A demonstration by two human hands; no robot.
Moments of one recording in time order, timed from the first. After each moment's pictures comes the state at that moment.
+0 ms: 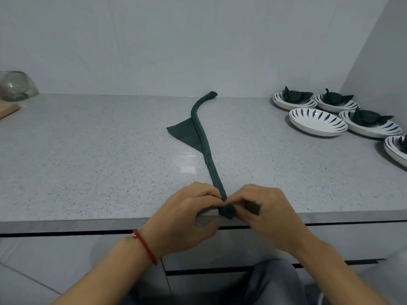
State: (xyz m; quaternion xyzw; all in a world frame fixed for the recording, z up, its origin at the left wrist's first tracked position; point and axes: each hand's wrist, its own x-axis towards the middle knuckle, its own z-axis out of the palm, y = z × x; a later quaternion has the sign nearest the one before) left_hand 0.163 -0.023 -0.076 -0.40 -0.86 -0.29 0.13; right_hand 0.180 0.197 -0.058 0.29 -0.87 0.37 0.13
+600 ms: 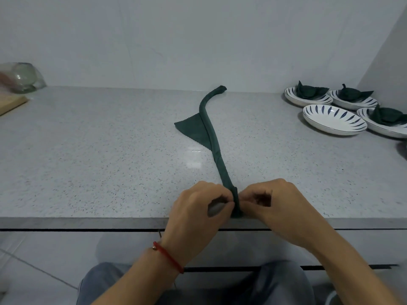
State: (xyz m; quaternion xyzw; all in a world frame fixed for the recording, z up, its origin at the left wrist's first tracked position) left_hand 0.171 -0.004 -0.077 -0.24 -0.86 -0.41 0.19; right_hand 0.171 0.196 -0.040 0.17 -0.90 0.40 0.00
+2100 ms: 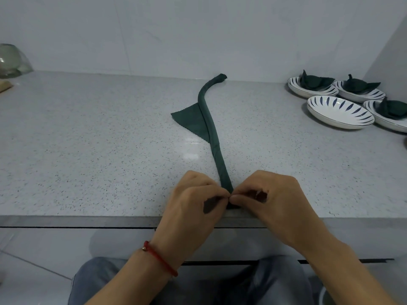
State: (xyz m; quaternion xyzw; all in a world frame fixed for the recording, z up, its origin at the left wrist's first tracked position) left_hand 0.169 -0.009 -0.072 -0.22 -0.88 -0.38 0.19; right_hand 0.162 0.188 -0.053 0.22 -0.91 0.34 0.12
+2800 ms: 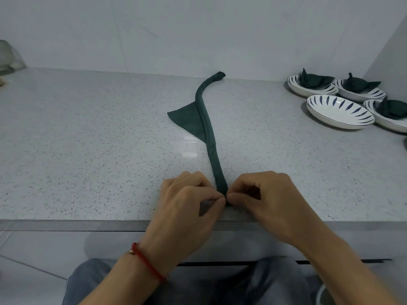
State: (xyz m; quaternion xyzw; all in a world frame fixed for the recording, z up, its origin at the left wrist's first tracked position) left_hand 0.171 -0.008 -0.061 -0.18 -0.91 -0.34 0.15; right_hand 0.154 0.185 -0.043 0.18 -0.91 0.36 0.03
